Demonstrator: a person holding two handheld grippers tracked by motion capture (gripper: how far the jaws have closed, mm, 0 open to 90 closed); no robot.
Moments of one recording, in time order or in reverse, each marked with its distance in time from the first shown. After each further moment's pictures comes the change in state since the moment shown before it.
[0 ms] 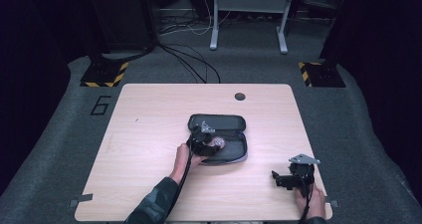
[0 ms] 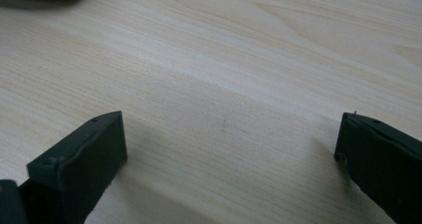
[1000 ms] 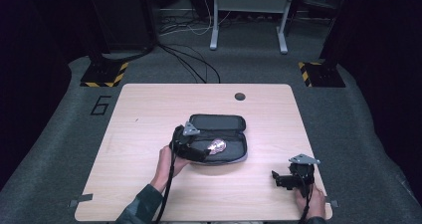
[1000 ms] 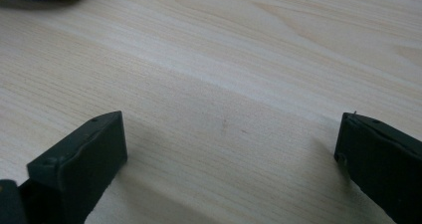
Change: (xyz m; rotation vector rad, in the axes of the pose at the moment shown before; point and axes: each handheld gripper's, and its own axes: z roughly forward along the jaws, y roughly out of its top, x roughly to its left) left arm 0.000 -0.014 -0.082 -0.081 0.049 0.028; right arm 0.000 0.000 0.000 0.000 0.000 0.000
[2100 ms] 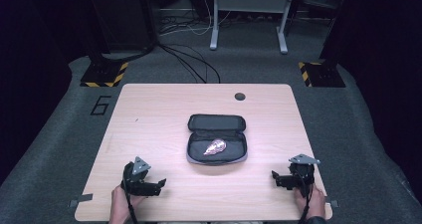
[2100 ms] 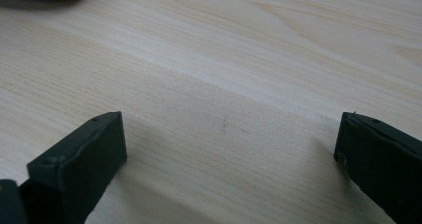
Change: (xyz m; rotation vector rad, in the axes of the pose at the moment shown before) left arm 0.024 -0.155 -0.068 0.062 0.181 -0.170; right arm 0.000 0.000 0.000 0.000 0.000 0.000
